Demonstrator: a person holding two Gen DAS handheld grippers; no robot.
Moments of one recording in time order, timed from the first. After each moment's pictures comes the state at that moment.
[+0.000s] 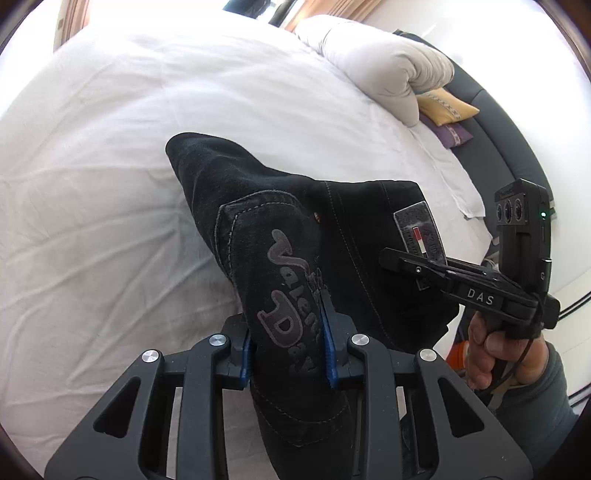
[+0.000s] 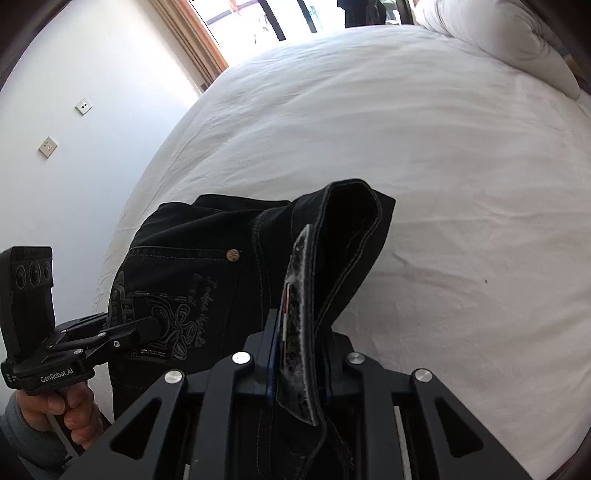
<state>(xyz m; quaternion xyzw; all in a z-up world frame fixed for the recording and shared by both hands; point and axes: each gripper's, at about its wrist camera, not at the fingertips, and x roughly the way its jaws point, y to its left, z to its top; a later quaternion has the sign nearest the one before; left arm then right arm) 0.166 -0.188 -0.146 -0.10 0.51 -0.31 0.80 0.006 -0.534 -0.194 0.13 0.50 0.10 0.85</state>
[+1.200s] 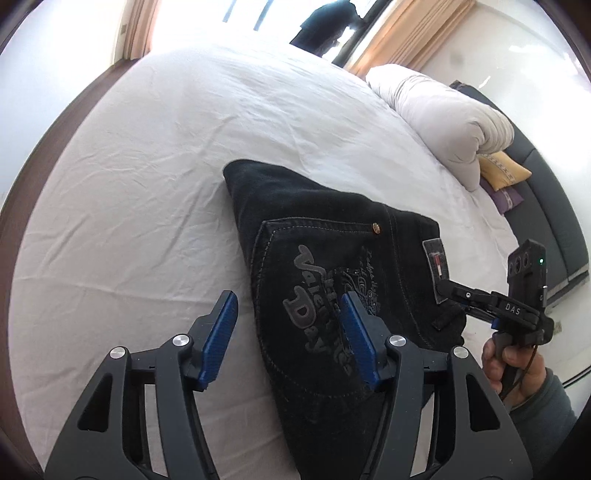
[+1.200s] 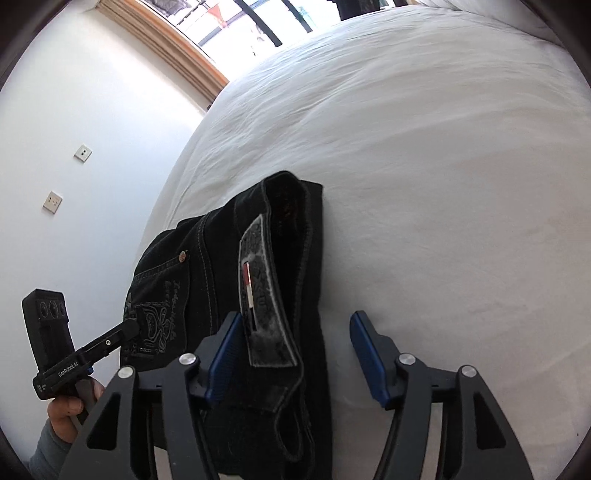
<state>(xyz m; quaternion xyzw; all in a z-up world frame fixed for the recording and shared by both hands) 0.276 -0.037 -0.157 -0.14 0.47 -0.20 0.85 0.112 -0.544 -0.227 0.24 0.49 0.13 0.83</state>
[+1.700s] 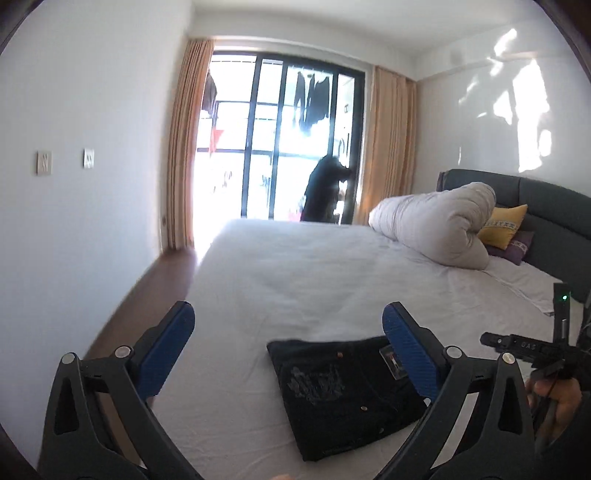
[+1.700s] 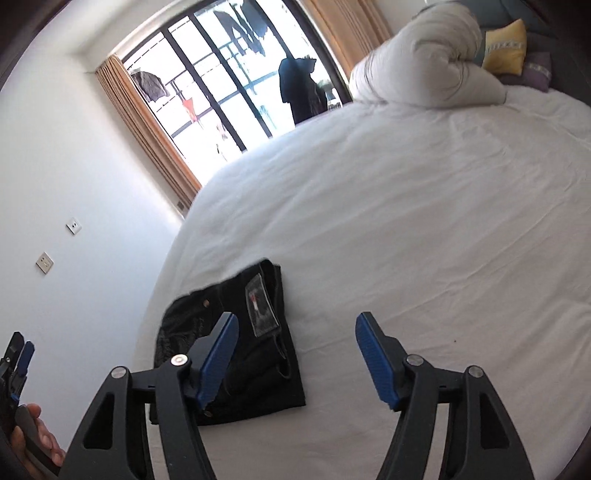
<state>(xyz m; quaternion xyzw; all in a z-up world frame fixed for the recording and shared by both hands) 0.072 -0.031 0.052 -0.01 0.13 -0.10 0.99 -0.048 -0.563 -0.111 0.24 0.30 -0.02 0.92</state>
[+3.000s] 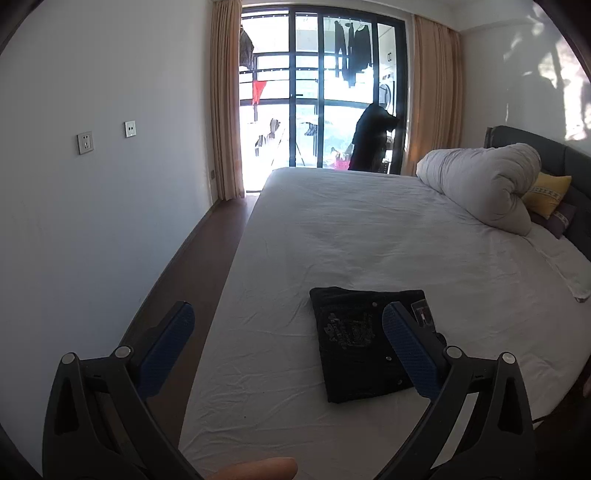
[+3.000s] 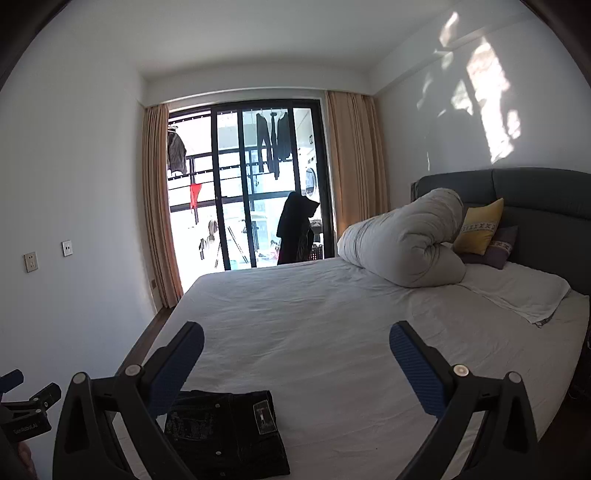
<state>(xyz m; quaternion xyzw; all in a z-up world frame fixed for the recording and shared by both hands) 0.075 -0.061 0.050 0.00 0.27 0.00 0.96 -0.116 -0.479 0.052 0.06 0.12 -0.12 0.98</state>
